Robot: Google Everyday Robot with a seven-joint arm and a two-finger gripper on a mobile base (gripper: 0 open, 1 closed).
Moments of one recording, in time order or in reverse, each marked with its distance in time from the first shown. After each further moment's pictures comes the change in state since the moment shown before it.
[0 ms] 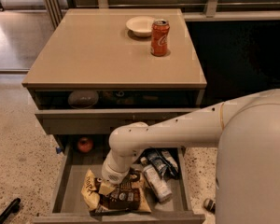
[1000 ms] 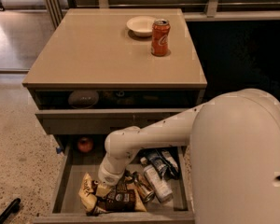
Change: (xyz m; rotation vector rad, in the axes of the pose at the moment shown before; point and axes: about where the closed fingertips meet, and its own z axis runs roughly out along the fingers) arm 0.000 -0.016 0.037 -0.031 0.012 -0.001
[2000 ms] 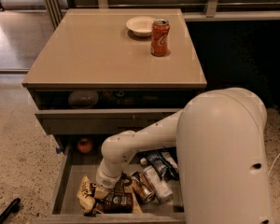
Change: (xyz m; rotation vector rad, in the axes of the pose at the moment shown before) arm -0.002 -0.005 0.028 0.004 0.010 -0.009
